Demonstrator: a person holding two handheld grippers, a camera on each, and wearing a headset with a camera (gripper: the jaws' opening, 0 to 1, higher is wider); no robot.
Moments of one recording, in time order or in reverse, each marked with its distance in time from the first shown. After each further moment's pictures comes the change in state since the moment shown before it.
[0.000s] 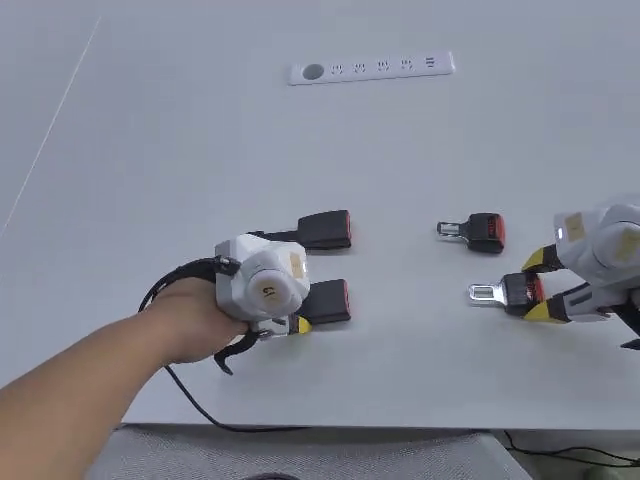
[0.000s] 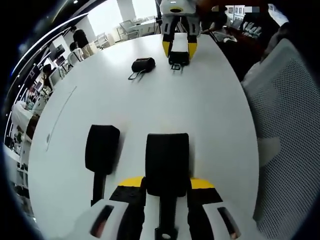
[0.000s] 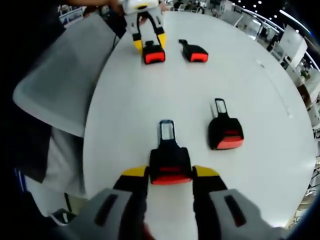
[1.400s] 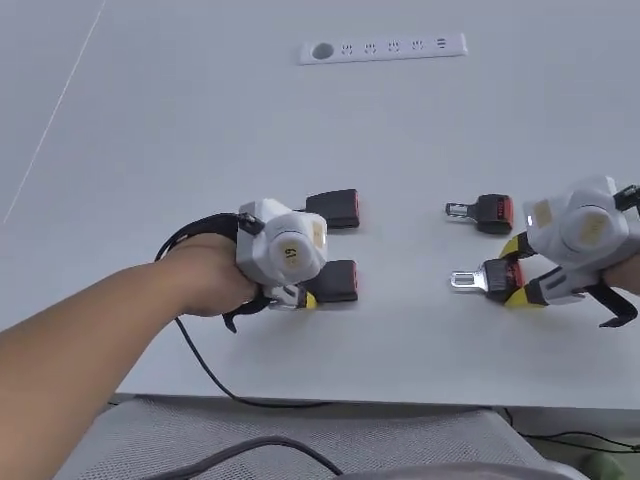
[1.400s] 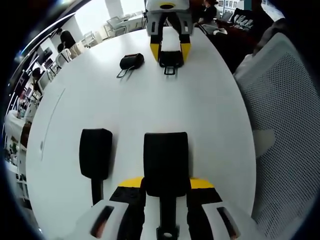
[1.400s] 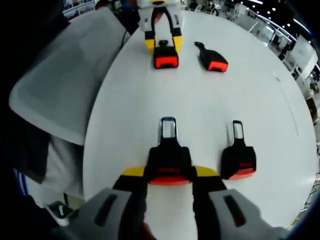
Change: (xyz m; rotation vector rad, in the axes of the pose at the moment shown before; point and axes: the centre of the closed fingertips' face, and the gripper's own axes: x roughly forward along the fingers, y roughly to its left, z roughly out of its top) left arm 0.001 -0.003 -0.003 0.068 0.062 -0.065; right arm 0.022 0.013 0.035 -0.097 0.004 0.056
